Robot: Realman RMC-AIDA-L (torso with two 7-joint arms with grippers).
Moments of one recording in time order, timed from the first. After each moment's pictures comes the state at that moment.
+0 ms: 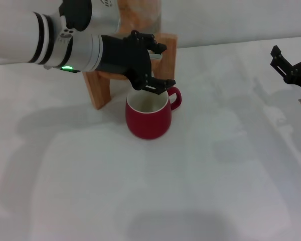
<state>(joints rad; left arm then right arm) -0.97 -2.08 1.28 0.79 2.03 1.12 -1.45 0.36 2.03 -1.78 -0.27 0.33 -1.10 0.28</state>
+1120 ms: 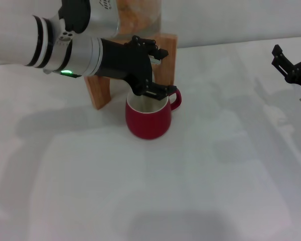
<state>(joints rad) -0.96 -2.08 1.30 0.81 2.03 1.15 -1.48 0.36 2.02 -1.78 -0.27 0.34 -1.11 0.28</state>
